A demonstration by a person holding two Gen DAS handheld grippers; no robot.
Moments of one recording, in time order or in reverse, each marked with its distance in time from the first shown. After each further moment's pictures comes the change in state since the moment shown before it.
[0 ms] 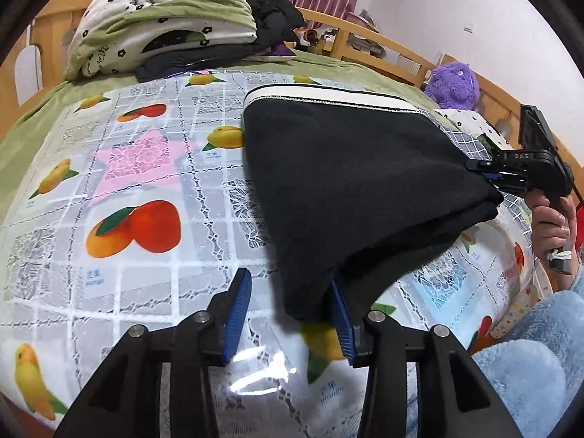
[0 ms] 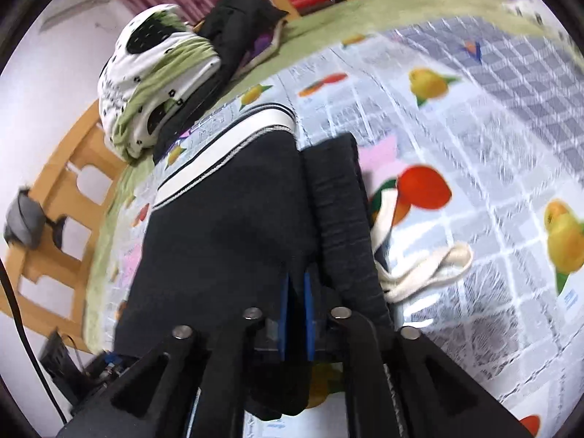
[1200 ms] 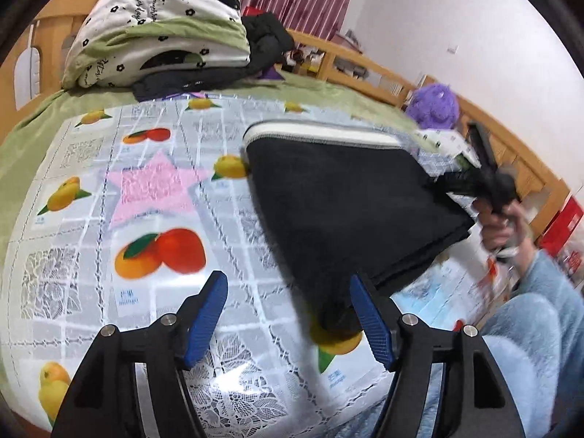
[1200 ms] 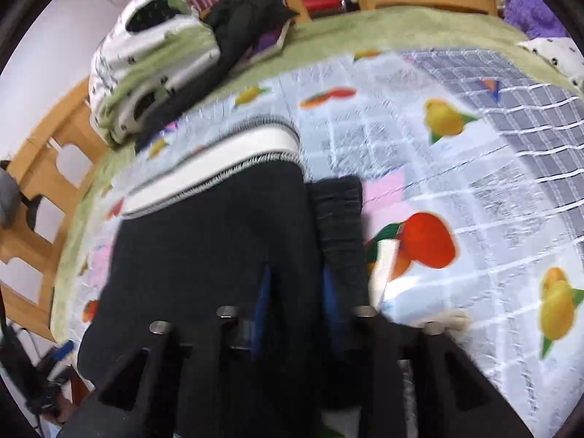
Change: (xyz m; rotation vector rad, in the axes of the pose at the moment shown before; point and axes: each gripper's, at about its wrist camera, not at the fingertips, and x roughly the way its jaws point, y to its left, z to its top) left arm -0.036 0.034 0.016 -0.021 -0.076 -0.113; right arm 0.039 0.032 0.033 -0.226 -0.016 -0.184
